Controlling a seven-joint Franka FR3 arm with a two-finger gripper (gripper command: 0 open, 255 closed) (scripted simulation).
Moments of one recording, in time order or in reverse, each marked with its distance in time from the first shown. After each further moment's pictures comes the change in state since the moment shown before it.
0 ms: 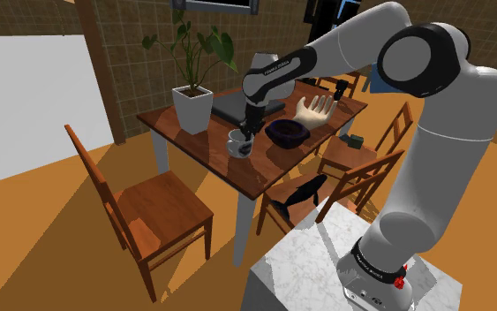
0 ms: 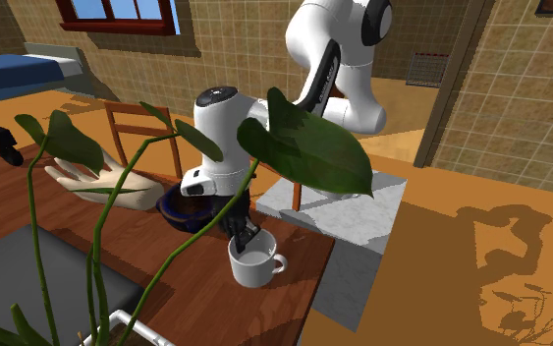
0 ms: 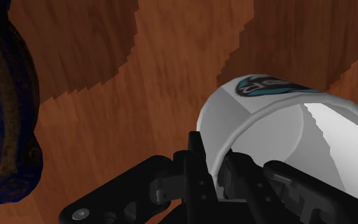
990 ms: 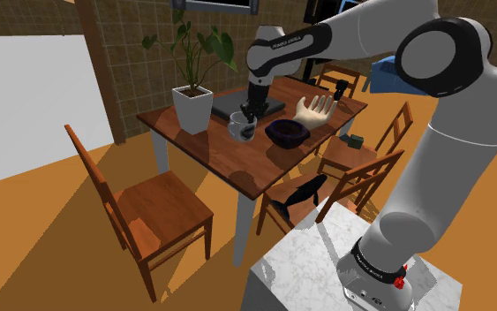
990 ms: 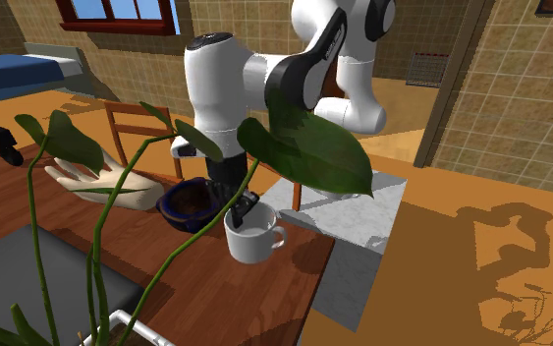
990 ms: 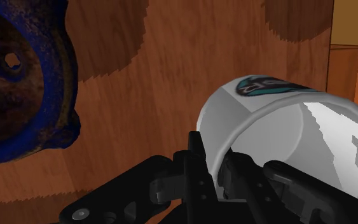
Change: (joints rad) arm 0.000 -0.084 -0.004 0.100 -0.017 -0.184 0.016
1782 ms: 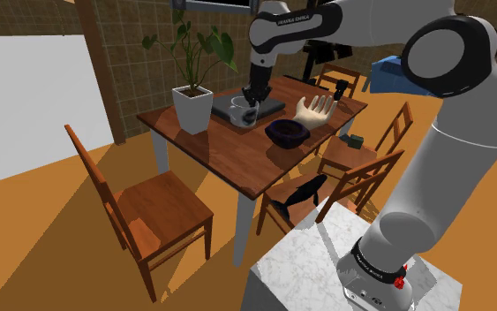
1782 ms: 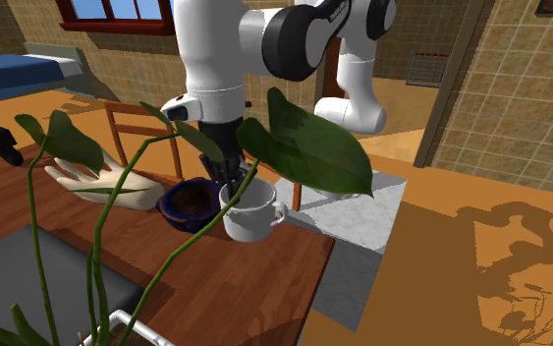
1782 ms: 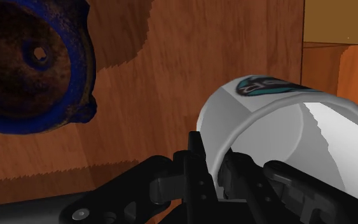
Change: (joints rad) arm -0.001 -0.028 -0.001 0.127 -0.007 -0.155 0.009
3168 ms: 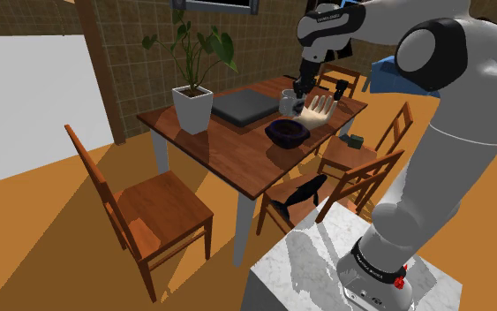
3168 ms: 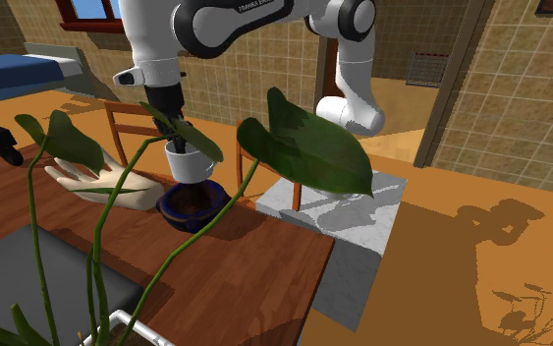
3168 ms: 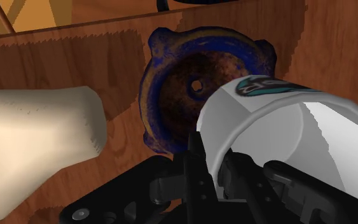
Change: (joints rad) arm -0.217 0.026 -0.189 0.065 0.025 -0.064 -0.407
